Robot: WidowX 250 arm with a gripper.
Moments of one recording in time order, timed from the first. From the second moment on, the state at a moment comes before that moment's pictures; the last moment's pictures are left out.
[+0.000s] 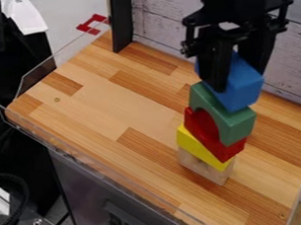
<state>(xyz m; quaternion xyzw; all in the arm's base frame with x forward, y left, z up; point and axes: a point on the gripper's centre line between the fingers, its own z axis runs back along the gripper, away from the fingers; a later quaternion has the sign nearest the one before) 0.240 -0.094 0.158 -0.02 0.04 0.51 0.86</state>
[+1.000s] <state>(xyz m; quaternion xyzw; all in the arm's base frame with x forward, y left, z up) 0.237 -0.095 0.160 -0.02 0.06 0.52 0.85</state>
